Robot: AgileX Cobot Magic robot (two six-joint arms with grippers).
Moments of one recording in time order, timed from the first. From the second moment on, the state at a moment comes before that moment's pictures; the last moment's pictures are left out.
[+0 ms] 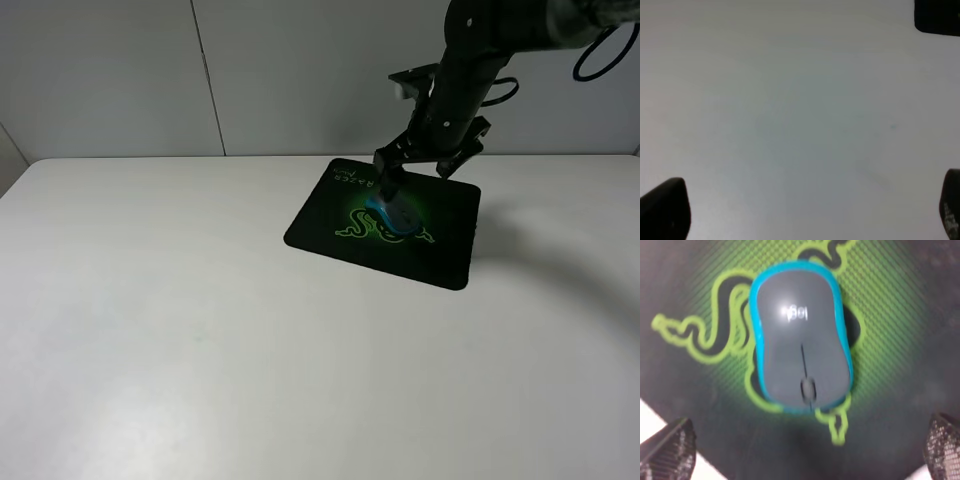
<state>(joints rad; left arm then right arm) -0.09 -0.01 -0.49 -0.02 1.06 0.08 0.36 2.04 -1.63 0.01 0.92 -0.15</state>
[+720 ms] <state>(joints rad) -0.09 -0.01 -0.49 -0.02 1.06 0.08 0.36 1.73 -1.57 0.04 1.21 -0.11</state>
